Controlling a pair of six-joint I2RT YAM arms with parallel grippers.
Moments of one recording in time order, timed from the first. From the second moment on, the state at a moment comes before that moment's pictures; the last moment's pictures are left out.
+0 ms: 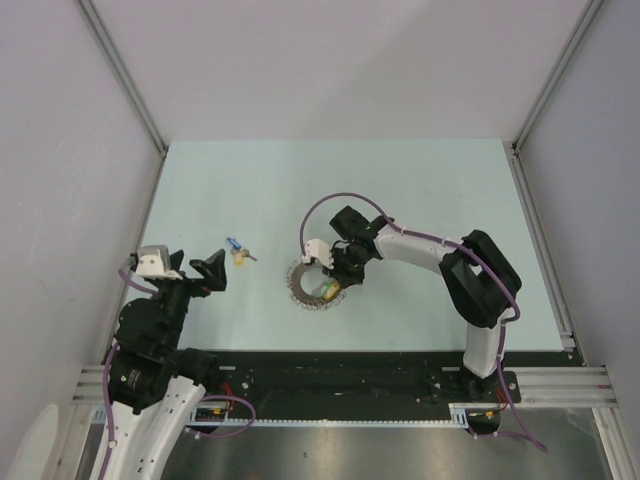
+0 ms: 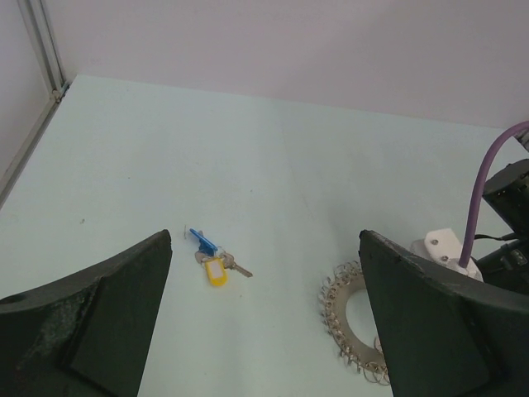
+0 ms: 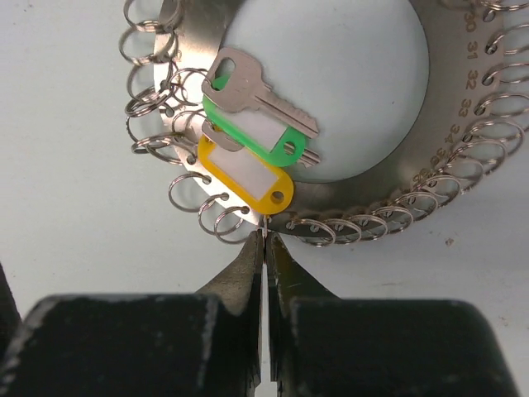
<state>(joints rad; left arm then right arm) -0.30 0.15 0.60 -0.42 -0.21 -0.20 0.76 1.89 1.28 -0.61 -0.41 -0.73</state>
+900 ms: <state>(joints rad) -0.35 0.85 0.94 -0.28 0.53 -0.14 0.70 1.26 0.97 -0.08 -0.43 -0.24</state>
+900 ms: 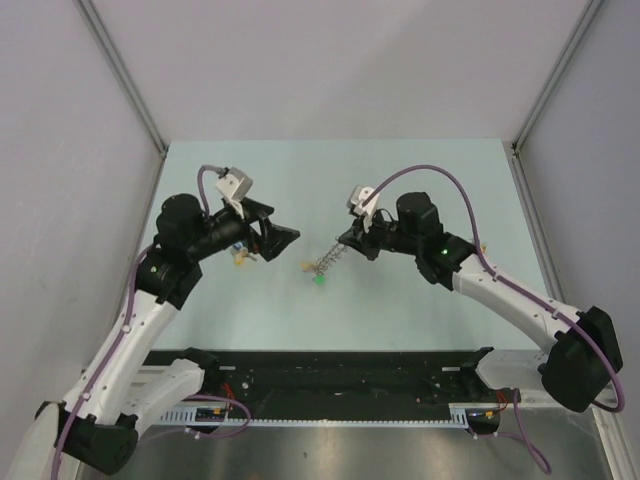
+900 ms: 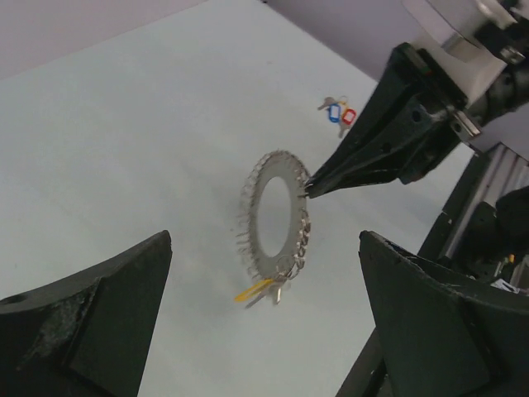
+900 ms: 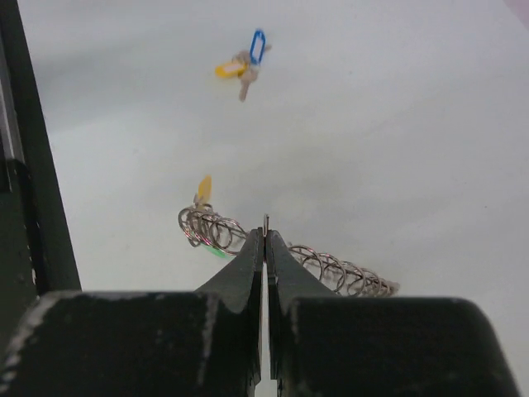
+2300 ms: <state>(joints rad) -0.51 0.81 0.77 0.04 0.90 0.24 0.70 1.09 0.82 0.30 -0.82 -0.07</state>
